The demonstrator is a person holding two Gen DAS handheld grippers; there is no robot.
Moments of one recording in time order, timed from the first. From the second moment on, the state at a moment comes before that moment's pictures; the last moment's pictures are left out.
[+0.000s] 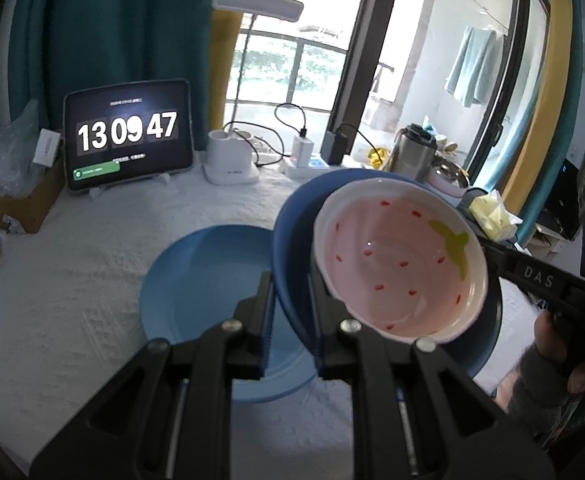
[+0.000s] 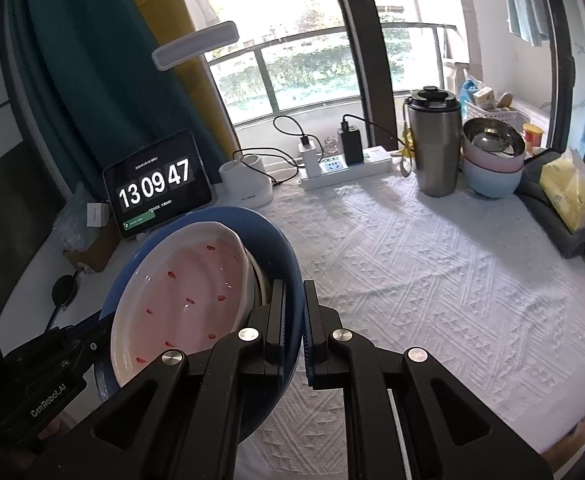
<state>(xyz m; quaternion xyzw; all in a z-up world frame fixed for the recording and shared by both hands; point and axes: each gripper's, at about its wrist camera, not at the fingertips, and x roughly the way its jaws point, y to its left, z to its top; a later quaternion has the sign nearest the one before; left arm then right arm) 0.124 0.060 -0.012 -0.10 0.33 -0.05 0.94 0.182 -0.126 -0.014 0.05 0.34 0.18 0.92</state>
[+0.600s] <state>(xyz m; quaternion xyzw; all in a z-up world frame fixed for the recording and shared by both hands) 0.120 0.100 -0.018 -0.12 0.33 -0.02 0.94 0.192 -0.083 -0.019 0.03 0.35 0.20 0.92</state>
